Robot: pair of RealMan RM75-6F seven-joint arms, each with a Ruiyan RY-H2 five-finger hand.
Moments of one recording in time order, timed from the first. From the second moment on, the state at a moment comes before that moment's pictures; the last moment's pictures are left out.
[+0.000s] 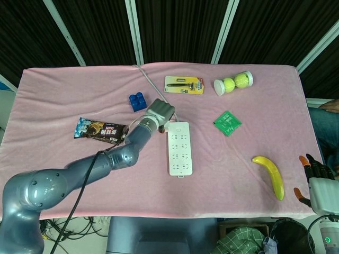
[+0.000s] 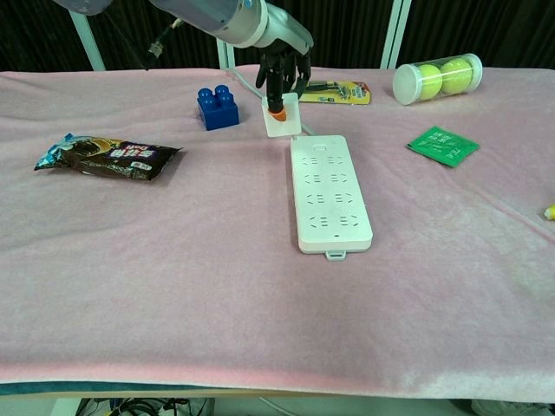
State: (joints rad) left arm -1.64 -1.62 -0.07 -1.00 -0.08 0.39 0.93; right arm 0.08 -1.06 0.05 -1.69 -1.34 1.36 -0.20
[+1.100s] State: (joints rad) left arm -1.86 -1.71 0.19 -0.94 -0.22 0.34 0.76; right arm 0.08 -1.05 0.05 -1.70 -1.34 1.36 -0.17
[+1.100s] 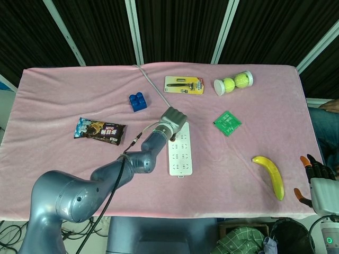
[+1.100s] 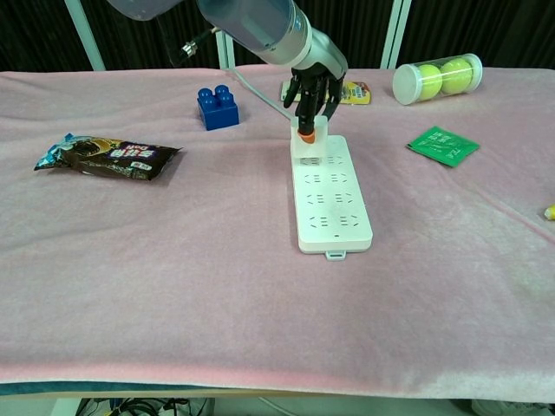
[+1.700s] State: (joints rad) left arm -1.87 -1.74 0.26 -0.88 -0.18 0.31 0.67; right arm 0.08 -1.05 0.05 -1.70 -1.33 1.35 -0.16
